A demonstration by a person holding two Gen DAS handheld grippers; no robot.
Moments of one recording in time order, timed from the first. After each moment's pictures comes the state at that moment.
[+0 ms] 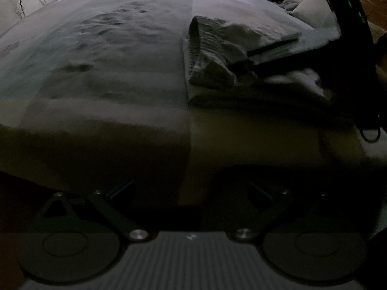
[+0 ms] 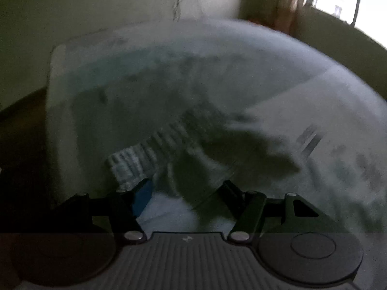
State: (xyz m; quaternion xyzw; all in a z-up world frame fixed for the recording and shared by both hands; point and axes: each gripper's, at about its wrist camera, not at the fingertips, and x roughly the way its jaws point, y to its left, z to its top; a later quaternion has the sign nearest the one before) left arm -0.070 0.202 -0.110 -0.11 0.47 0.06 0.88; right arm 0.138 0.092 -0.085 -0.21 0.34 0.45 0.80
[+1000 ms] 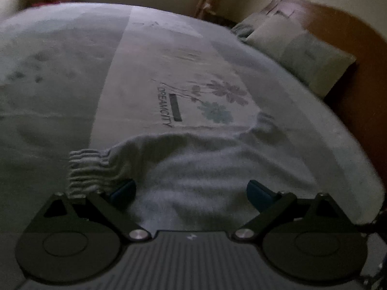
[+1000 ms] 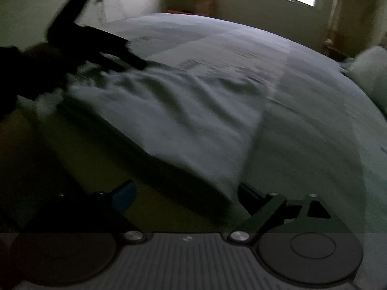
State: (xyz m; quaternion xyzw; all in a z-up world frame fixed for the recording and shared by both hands) left arm 0.159 0.181 -0.081 -0.12 0.40 -0.08 0.91; right arm 0.068 -0.137 -0.082 -0.15 0.37 0.28 0.87
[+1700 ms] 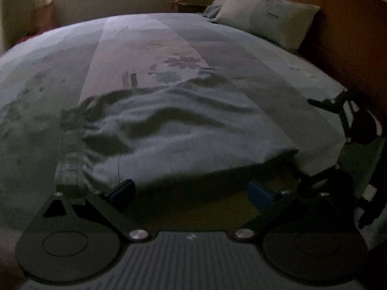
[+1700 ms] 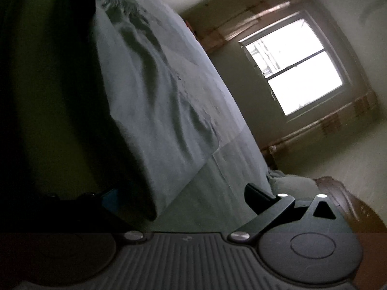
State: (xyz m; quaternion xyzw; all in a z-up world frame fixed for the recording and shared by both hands) left arm 0.034 0.094 -0.059 -0.03 0.41 -0.08 0.91; right arm 0.042 -0.089 -0.133 -0.52 0.14 0.17 0.83
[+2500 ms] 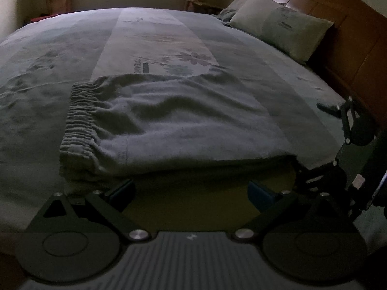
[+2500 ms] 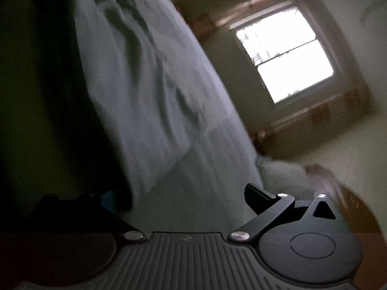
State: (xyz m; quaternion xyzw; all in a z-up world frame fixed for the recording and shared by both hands) left arm 0.021 0.106 -0.068 -0.07 0.41 -0.07 0.91; right arm 0.069 -0.104 -0.133 -0.49 0.18 0.13 0.84
